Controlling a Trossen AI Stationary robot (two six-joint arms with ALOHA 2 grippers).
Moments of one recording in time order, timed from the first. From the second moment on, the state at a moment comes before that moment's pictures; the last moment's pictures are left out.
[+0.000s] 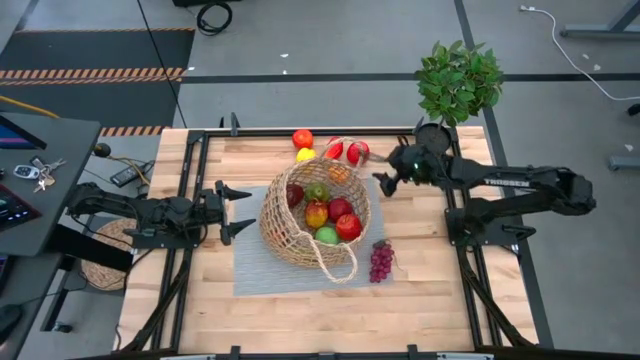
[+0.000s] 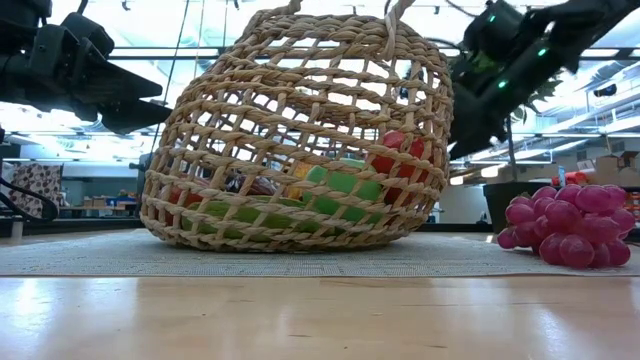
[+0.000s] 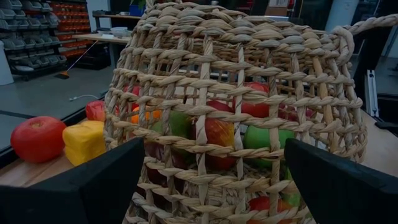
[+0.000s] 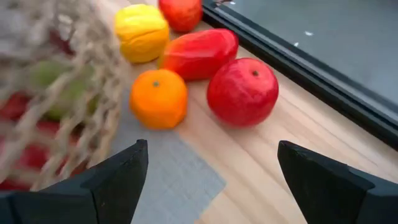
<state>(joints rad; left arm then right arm) -0.20 0.20 0.01 0.12 -0.44 -0.09 -0.39 1.02 0.56 -0.20 0.22 0.24</state>
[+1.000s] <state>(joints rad) -0.20 0.20 0.01 0.12 -0.44 -0.09 -0.69 1.69 1.01 -0.13 -0.07 -0.05</state>
